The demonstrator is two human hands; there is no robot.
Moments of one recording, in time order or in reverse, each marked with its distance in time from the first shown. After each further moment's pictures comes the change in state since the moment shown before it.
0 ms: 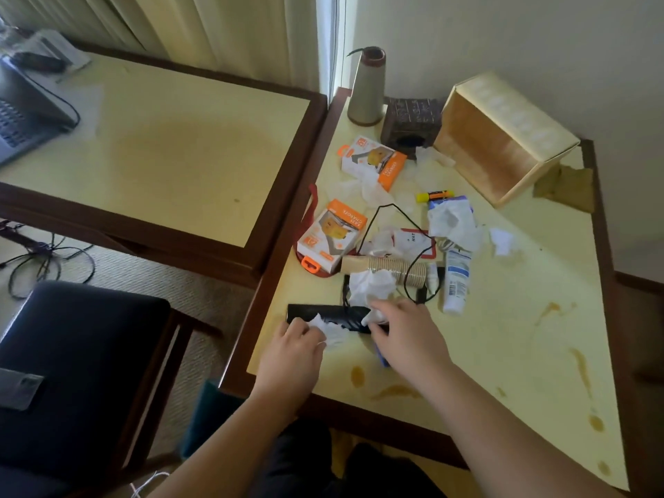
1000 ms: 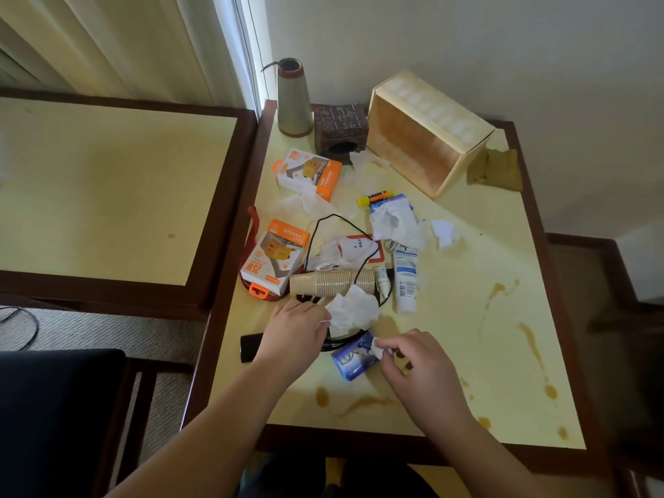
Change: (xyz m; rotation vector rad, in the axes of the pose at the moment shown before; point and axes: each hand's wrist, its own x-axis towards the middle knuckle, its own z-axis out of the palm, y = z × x) left_hand 0.091 0.063 -0.008 -0.025 0.041 0.293; right_hand -0.061 0.066 -0.009 0.341 0.405 -0.036
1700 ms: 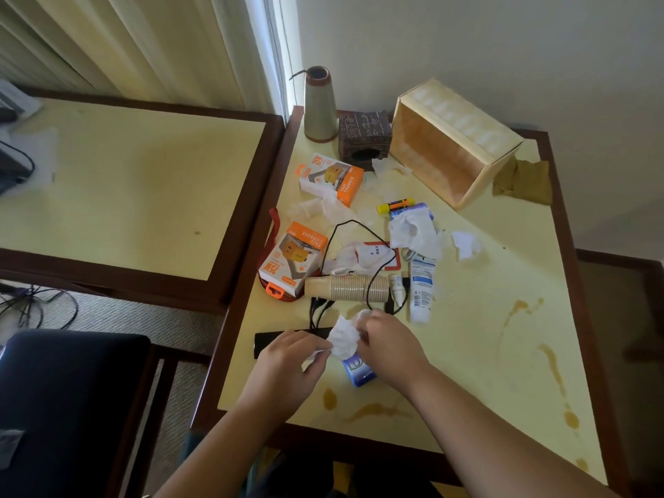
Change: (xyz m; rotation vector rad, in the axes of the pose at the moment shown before) left_hand -0.061 0.010 -0.024 -0.238 0.154 0.025; right_hand 0.079 -0.021 0.034 -0.234 -0.429 -0.079
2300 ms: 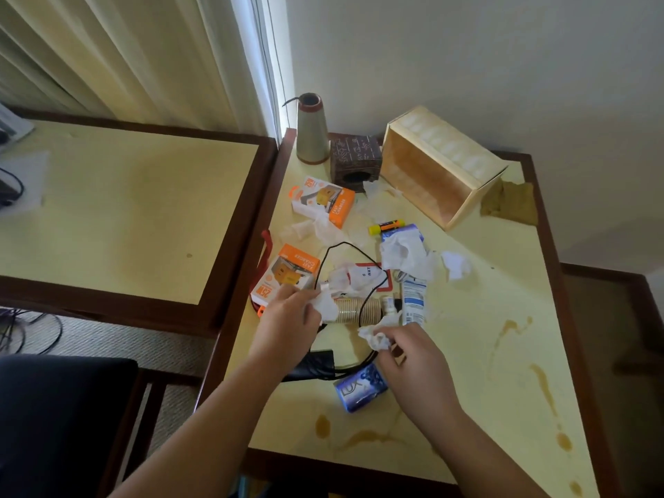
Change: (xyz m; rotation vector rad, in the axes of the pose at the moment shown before) left_hand 0.097 0.004 -0.010 0.044 0.055 -0.255; right_hand -0.039 0.013 -0.032 0.293 0.367 0.070
